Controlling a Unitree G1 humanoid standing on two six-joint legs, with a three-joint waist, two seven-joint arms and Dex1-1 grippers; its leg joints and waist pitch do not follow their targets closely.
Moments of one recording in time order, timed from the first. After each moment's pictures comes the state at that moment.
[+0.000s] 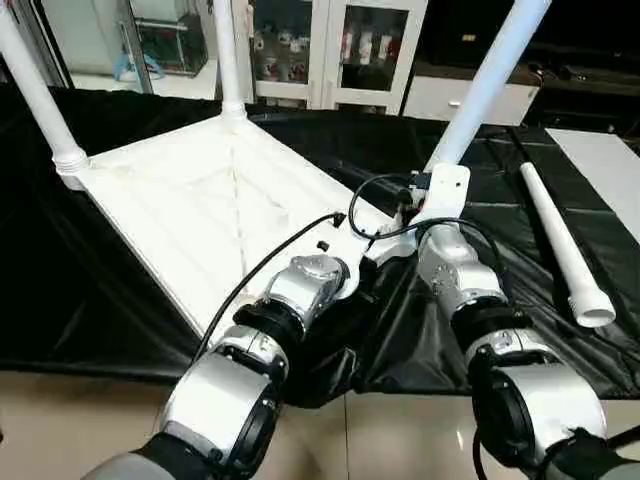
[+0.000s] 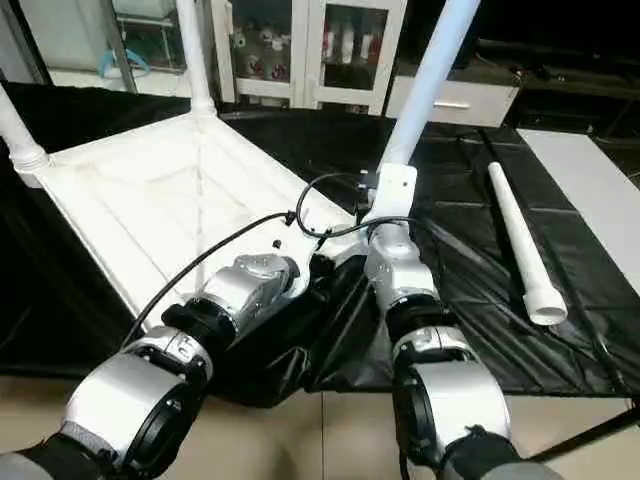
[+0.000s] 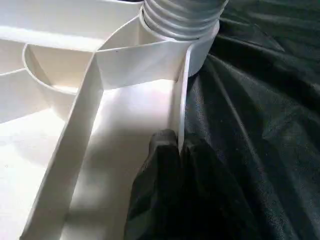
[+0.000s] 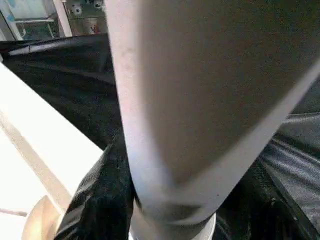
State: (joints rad) left arm -0.94 -0.12 -0.12 1.12 0.03 0.30 -0.34; right arm -0.87 -0.05 -0.15 1.04 0.19 0.05 -0.12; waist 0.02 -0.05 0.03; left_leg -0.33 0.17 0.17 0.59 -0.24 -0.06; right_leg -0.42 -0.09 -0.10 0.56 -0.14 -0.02
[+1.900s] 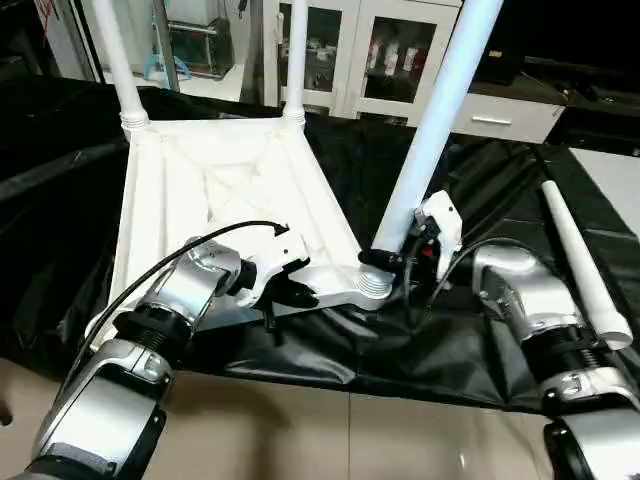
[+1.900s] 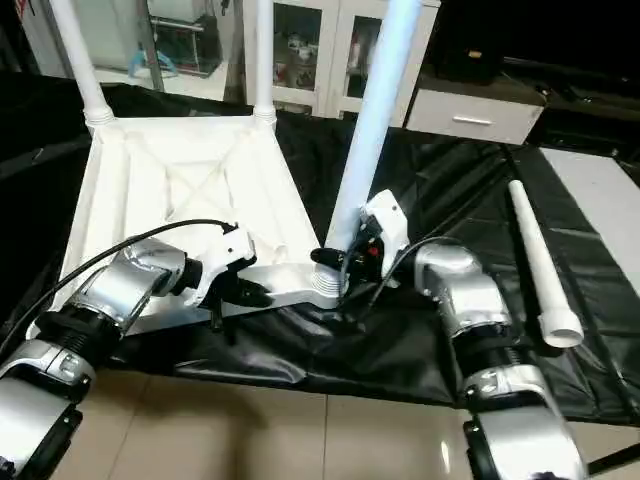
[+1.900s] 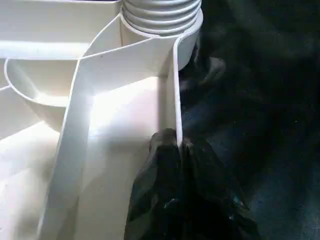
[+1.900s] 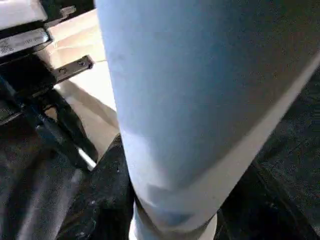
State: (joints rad) left arm -0.75 0.34 -0.34 0.74 0.07 0.23 -1.17; right arm -0.64 -0.32 0.08 0.65 0.18 0.28 0.96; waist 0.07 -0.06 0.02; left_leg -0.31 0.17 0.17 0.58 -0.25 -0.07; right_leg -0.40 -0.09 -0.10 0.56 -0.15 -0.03
